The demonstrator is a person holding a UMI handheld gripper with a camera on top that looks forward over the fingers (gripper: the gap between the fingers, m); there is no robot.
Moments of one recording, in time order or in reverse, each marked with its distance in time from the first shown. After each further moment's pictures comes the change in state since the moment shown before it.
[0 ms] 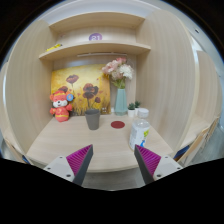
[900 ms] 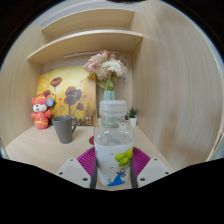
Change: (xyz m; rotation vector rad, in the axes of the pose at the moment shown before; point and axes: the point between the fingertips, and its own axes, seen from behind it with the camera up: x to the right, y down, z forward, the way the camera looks) arm 0.100 -0.015 0.195 0.188 -0.068 -0.019
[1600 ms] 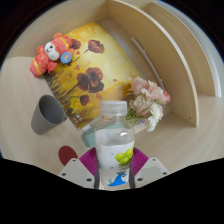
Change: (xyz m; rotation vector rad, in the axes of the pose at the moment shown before) arm -0.037 -0.134 0.101 -0.052 0.197 -0.984
